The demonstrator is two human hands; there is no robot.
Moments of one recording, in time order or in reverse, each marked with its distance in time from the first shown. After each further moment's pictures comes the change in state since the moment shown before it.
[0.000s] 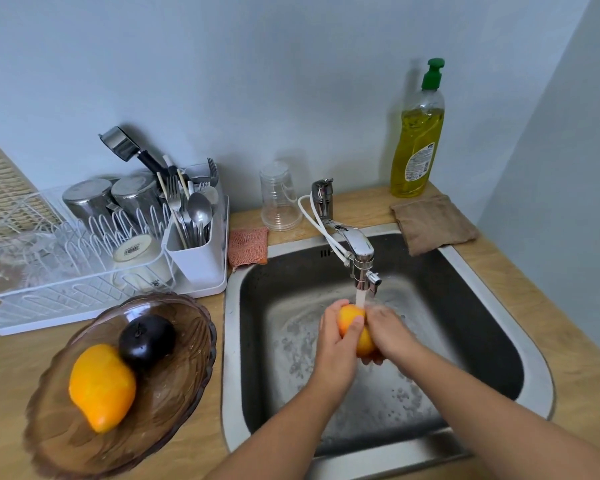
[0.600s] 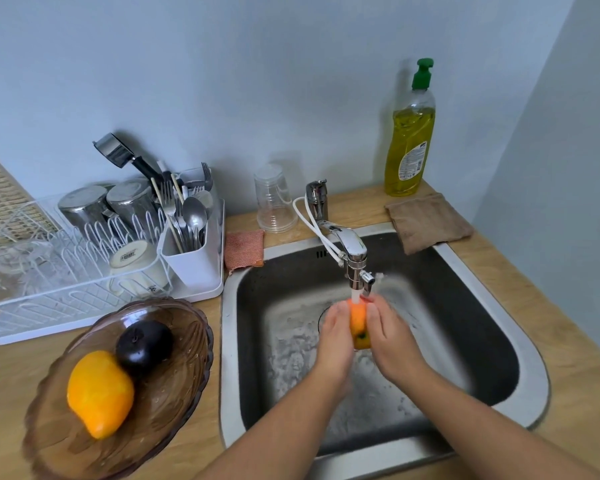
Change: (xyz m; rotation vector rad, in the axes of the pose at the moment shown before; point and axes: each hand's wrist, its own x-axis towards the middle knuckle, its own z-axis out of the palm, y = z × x) left_hand 0.009 0.007 0.014 -0.050 0.046 -0.176; right_hand -0.005 0.032 0.006 -0.075 0.267 -0.364
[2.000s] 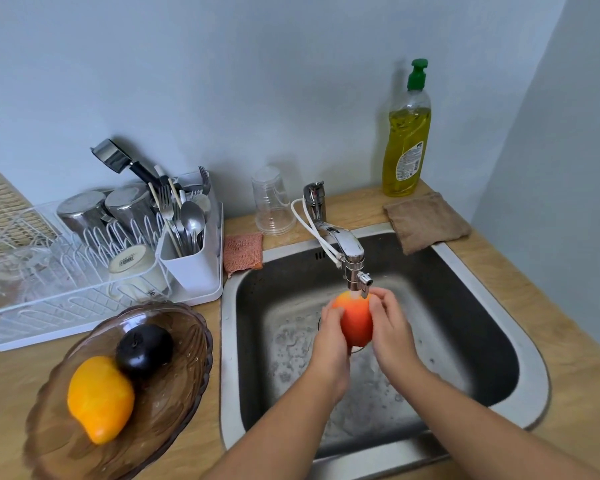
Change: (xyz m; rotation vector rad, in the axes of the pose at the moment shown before) left_hand -0.006 0.012 -0.003 -0.296 -0.028 -0.114; right_hand 0.002 -0.022 0.004 0.381 0.155 0.187
